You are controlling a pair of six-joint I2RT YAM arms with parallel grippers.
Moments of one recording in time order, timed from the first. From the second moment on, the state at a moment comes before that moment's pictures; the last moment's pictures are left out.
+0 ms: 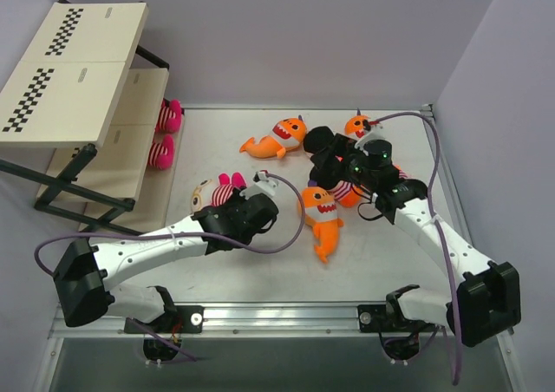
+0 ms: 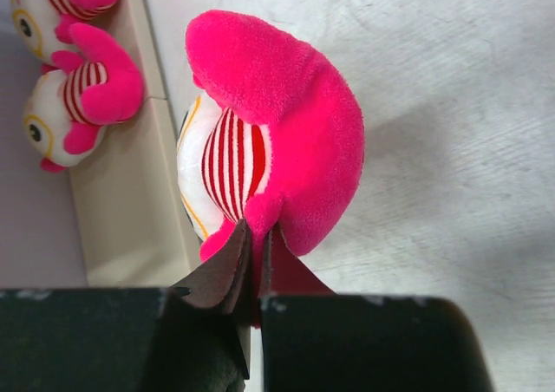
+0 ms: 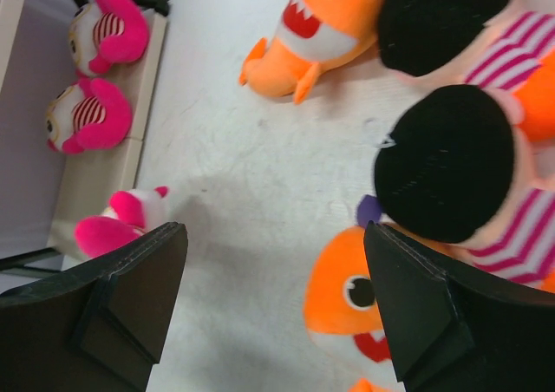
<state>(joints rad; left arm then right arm) -1.07 1.33 0.99 -0.62 -0.90 -0.14 0.41 1.24 0.89 -0.04 -0.10 0.65</state>
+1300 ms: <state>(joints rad) -0.51 1.20 0.83 -0.63 -0.69 0.19 0.27 1.11 0.75 -0.05 -0.21 0.51</state>
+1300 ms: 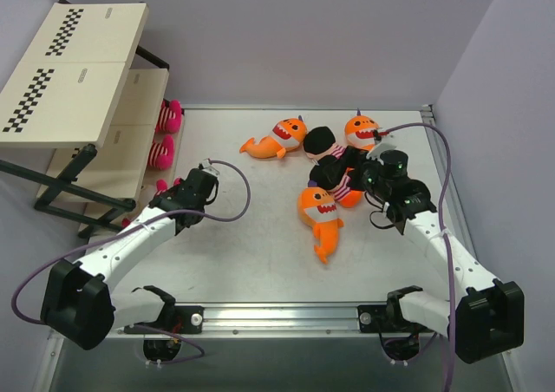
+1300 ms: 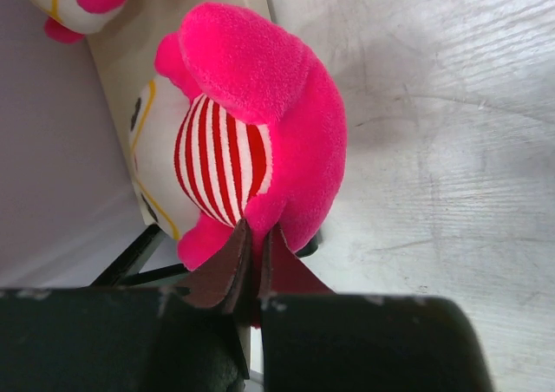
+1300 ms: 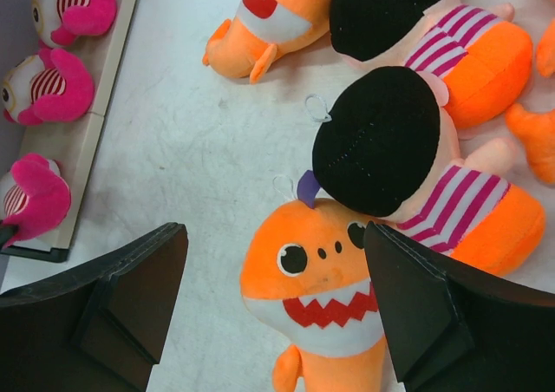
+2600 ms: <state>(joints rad) -0.24 1.47 0.90 -0.55 -0.75 0.37 0.60 1.10 0.79 -0.12 -0.03 0.36</state>
